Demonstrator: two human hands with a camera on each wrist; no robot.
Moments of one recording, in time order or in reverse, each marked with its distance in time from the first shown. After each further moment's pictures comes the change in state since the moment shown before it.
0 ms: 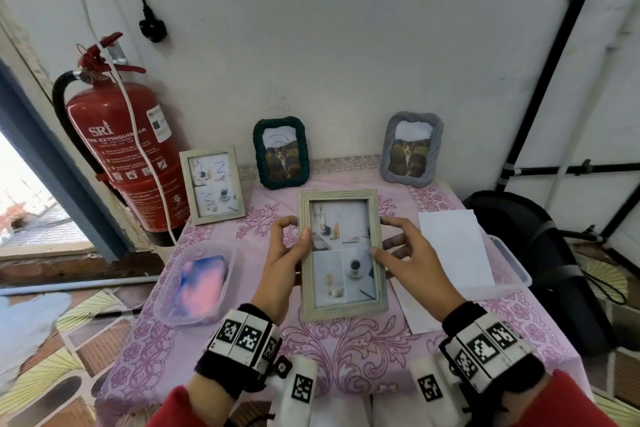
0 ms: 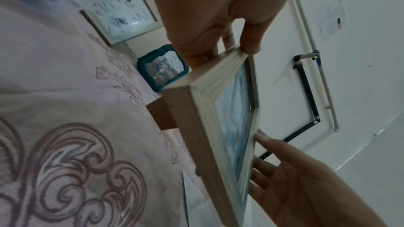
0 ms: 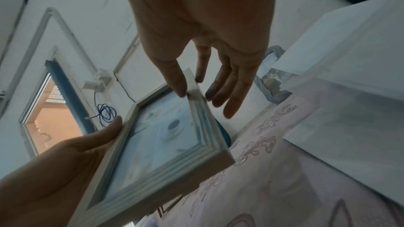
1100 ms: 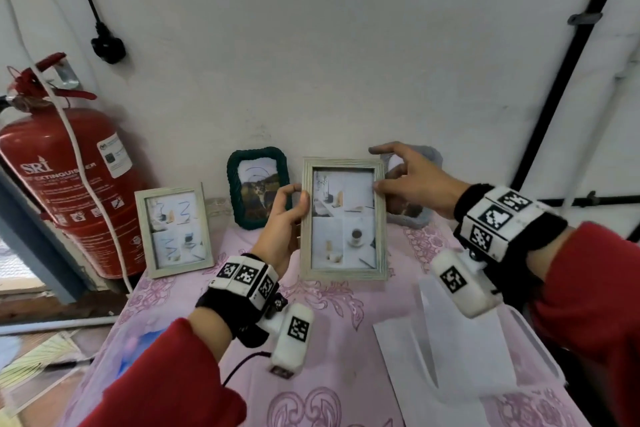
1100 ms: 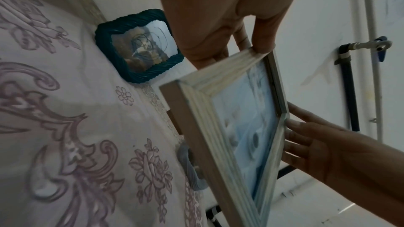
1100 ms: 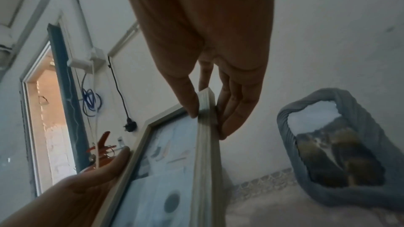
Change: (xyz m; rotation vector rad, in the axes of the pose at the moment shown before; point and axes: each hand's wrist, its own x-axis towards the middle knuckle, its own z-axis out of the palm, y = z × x) left_hand 0.163 0.035 0.033 -0.117 -0.055 -0.035; right_hand 0.186 -0.091 -0.061 -0.283 -0.161 0.001
